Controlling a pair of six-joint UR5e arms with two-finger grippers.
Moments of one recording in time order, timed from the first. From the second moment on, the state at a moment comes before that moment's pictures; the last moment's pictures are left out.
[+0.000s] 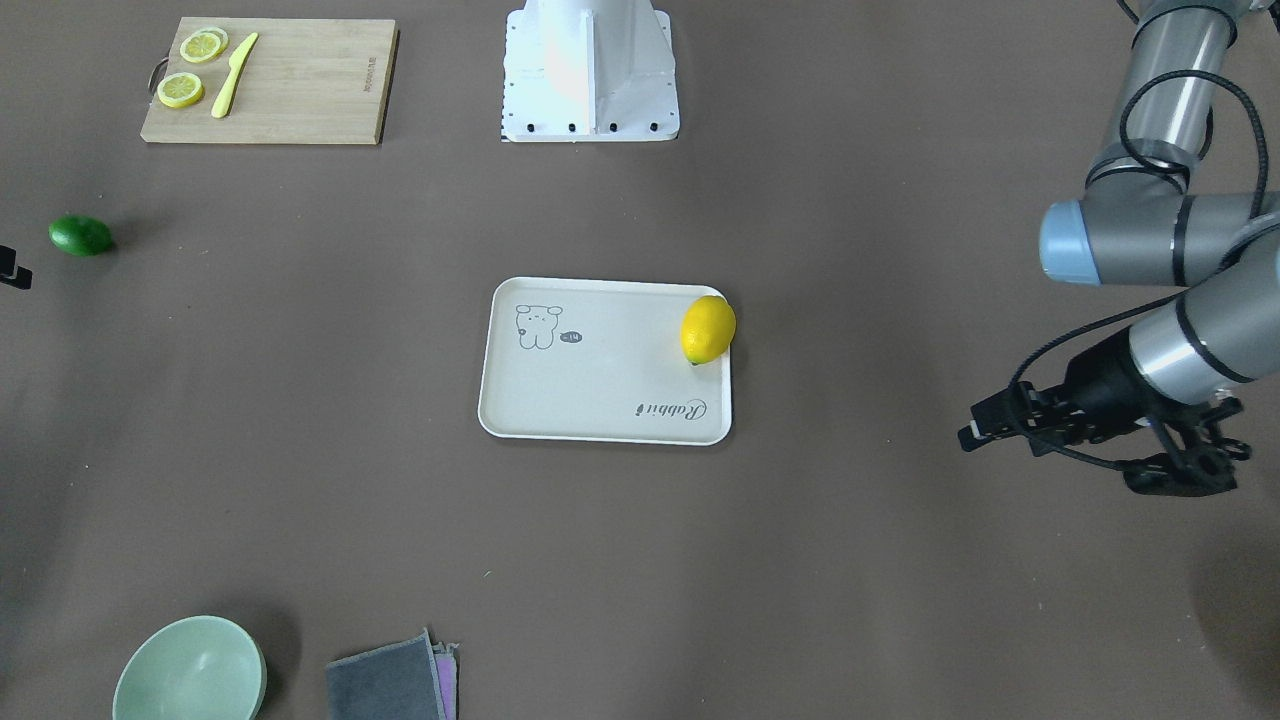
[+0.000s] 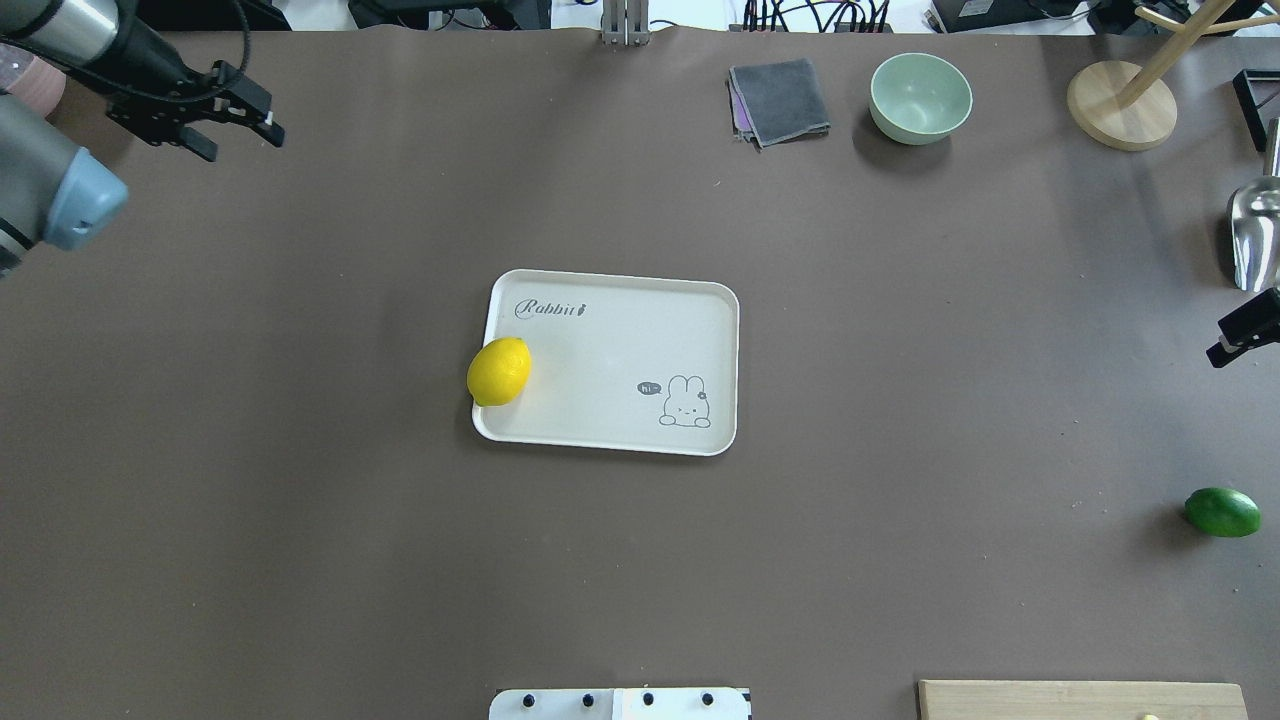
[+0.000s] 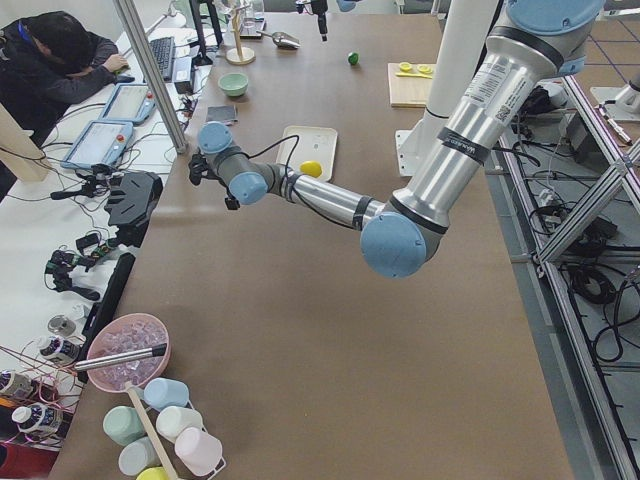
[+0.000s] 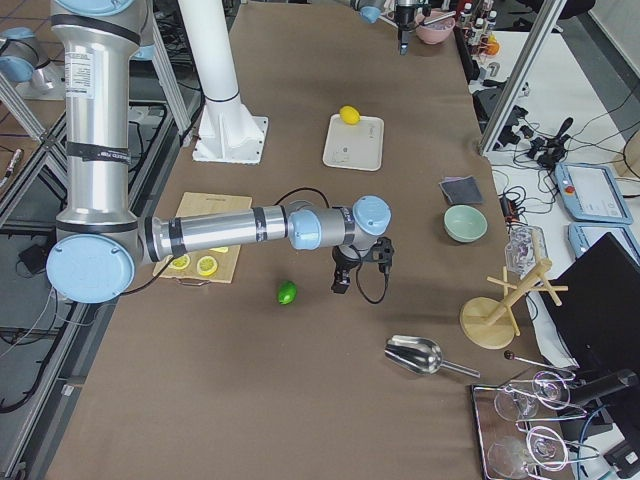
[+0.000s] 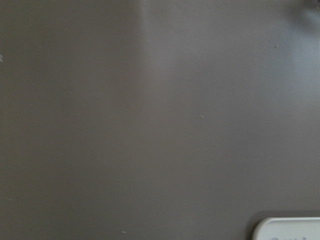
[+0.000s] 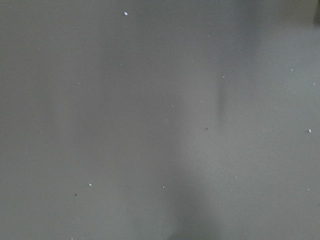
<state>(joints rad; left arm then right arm) -1.18 -2.06 -1.35 -2.02 -2.46 -0.73 1.25 -1.63 1.76 -1.61 2.45 0.28</state>
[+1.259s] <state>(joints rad) -1.38 -1.82 -1.57 -1.59 -2.32 -0.09 1.10 -1.46 1.77 -1.61 2.35 0.56</state>
